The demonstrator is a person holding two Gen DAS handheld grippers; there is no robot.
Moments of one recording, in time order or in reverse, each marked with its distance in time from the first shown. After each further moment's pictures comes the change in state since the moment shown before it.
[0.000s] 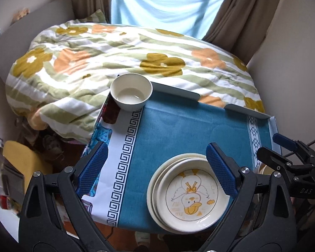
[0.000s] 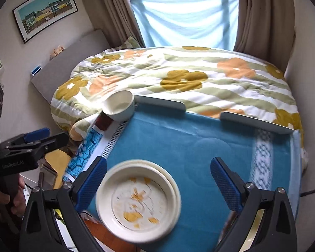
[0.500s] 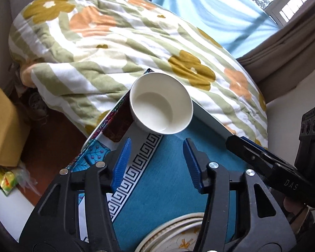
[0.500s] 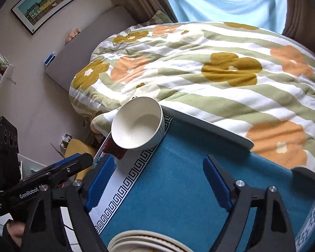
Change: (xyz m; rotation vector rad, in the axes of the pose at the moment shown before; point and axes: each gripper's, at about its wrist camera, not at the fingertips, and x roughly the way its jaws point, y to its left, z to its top) left arm 0.144 0.078 0.048 -0.393 0.069 0.000; right arm 0.193 0.027 0.110 -0.070 0.213 0.254
